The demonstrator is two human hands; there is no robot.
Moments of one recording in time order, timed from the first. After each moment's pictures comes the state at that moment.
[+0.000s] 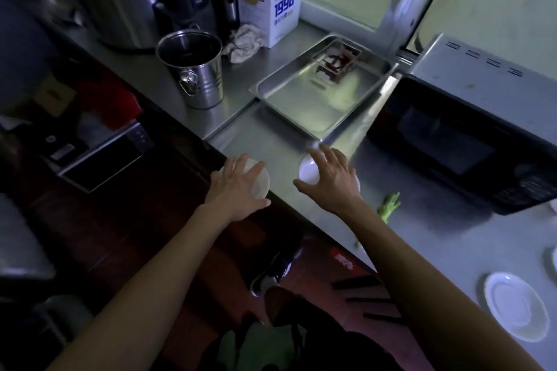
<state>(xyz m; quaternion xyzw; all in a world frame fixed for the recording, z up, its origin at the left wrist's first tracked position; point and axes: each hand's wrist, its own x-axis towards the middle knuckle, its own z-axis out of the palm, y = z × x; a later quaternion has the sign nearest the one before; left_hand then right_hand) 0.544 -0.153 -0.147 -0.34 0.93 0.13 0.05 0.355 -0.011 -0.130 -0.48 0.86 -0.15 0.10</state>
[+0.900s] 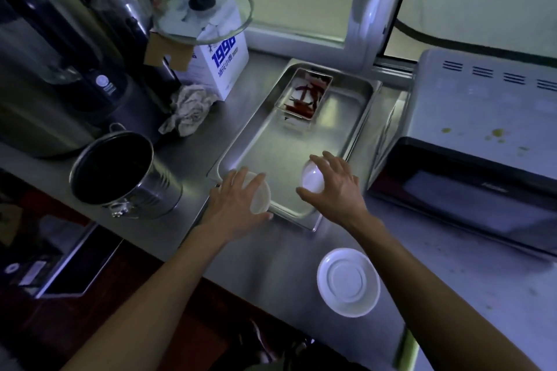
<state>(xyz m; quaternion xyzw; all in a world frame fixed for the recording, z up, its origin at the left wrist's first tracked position) 0.311 -0.342 -0.153 -0.25 0.96 0.09 0.08 0.149 -0.158 -0.152 -0.33 0.90 -0.26 0.14</state>
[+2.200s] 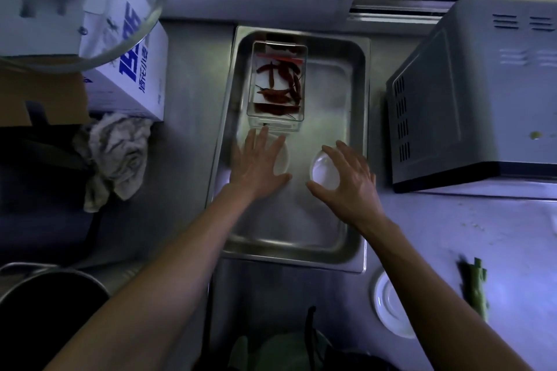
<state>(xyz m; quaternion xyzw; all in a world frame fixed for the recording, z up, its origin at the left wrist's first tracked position) 0.093 -0.476 -0.250 -0.05 0.97 0.14 0.19 0.091 -0.258 -0.202 -0.11 0.95 -0.27 0.13</state>
